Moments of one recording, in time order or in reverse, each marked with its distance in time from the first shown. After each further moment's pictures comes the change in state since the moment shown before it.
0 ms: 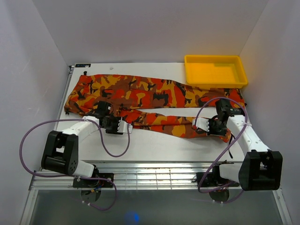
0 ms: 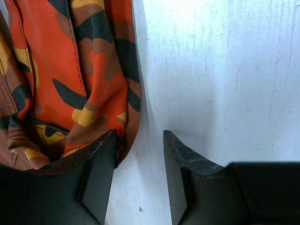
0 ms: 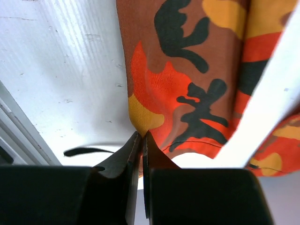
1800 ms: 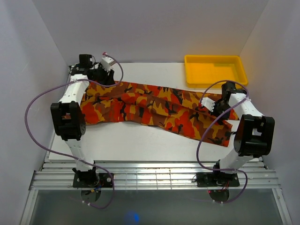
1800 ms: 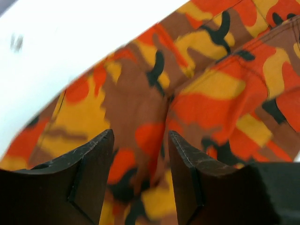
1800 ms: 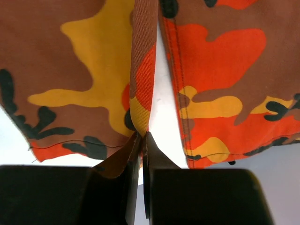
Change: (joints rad) left arm 0.229 0.532 0.975 -0.075 0.180 -0.900; right arm -0.149 0.382 0.330 0.081 0.010 0.106
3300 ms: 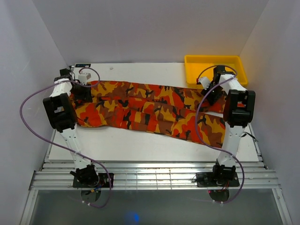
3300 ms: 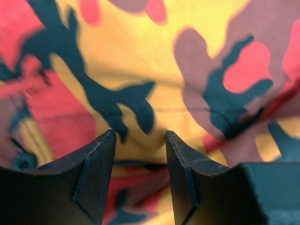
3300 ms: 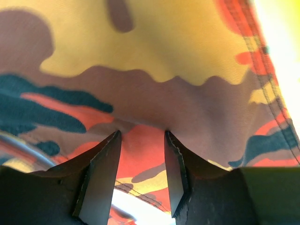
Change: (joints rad) left arm 0.312 0.265 0.095 -0.270 -0.163 -0.060; right arm 0.035 0.576 0.579 0.047 0.027 0.446
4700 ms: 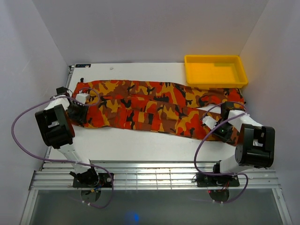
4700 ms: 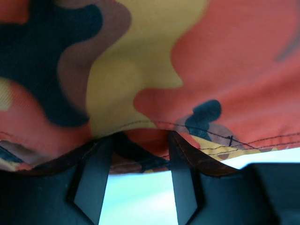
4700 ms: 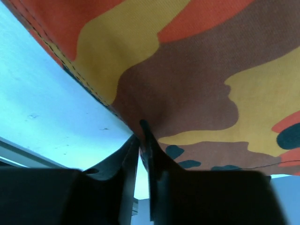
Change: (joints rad) left arm 0.076 -0.400 -0.576 0.083 -0.182 0.154; right arm -0.071 -0.723 -0.963 0.036 0.090 -0.307
